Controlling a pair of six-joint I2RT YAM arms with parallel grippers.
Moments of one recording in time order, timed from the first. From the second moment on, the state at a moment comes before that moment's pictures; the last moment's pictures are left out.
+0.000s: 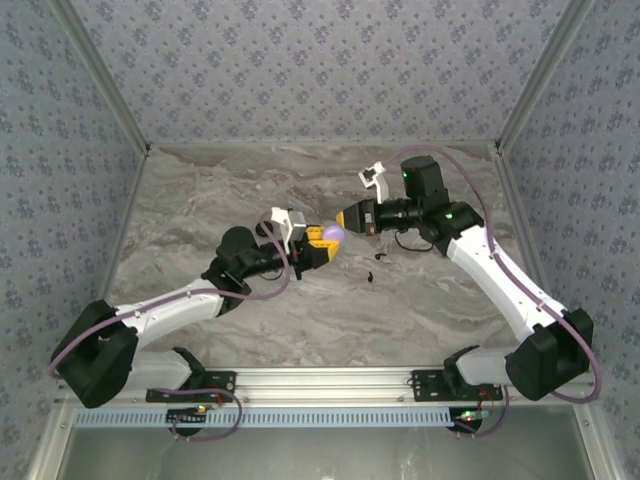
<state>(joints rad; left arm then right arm) -0.75 1.26 0.61 0.77 0.58 -0.30 0.45 1.30 1.21 -0.48 -0.79 0.38</state>
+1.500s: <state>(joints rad) -0.55 1.80 1.22 -0.08 0.25 -0.55 0.42 1.20 1.08 -0.74 -0.11 0.35</state>
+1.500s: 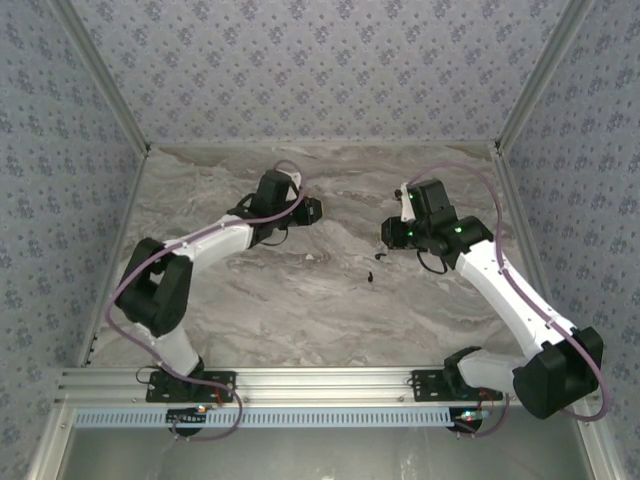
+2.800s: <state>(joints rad) -0.46 2.36 1.81 -0.30 0.37 -0.59 0.42 1.18 1.01 -0.75 -0.11 0.40</state>
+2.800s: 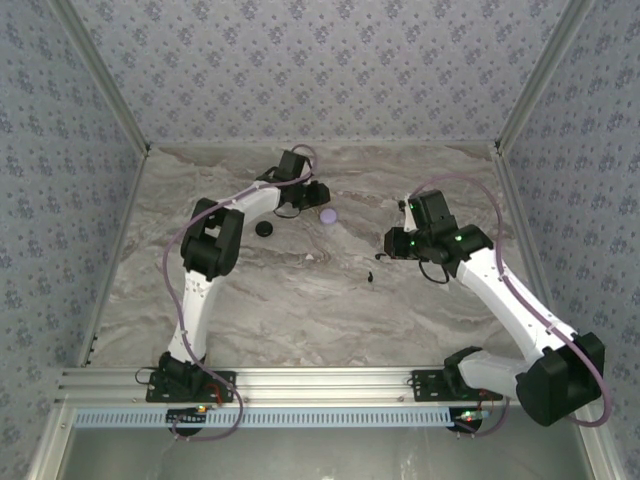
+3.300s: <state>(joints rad) -0.46 2.35 1.80 -0.33 0.35 -0.52 0.42 1.19 1.01 -0.75 -0.11 0.40</state>
